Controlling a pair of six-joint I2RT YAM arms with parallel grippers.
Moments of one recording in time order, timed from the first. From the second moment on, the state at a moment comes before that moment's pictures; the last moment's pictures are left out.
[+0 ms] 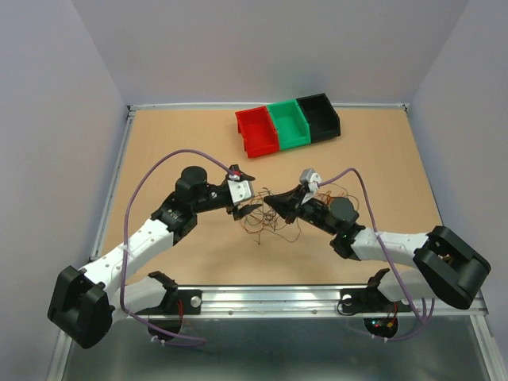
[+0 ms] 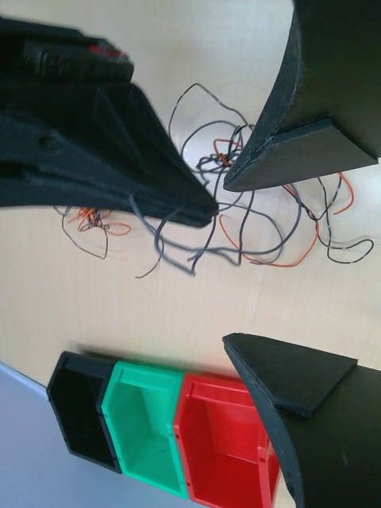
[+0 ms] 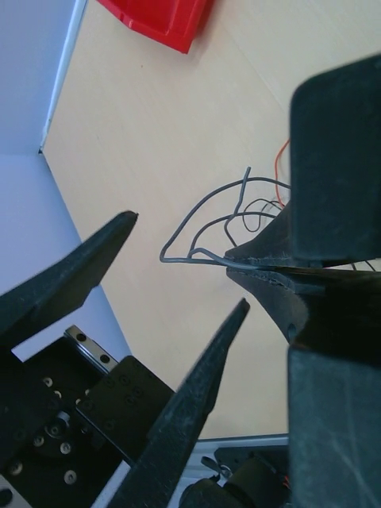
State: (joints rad) left arm -0.59 1.05 0.66 0.15 0.61 0.49; right arm 0.80 1.30 0.40 1.06 -0.25 0.23
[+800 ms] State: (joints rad) left arm -0.59 1.31 0.77 -0.03 0.71 0.61; right arm 0.80 1.23 0.36 1.09 -0.14 0.24
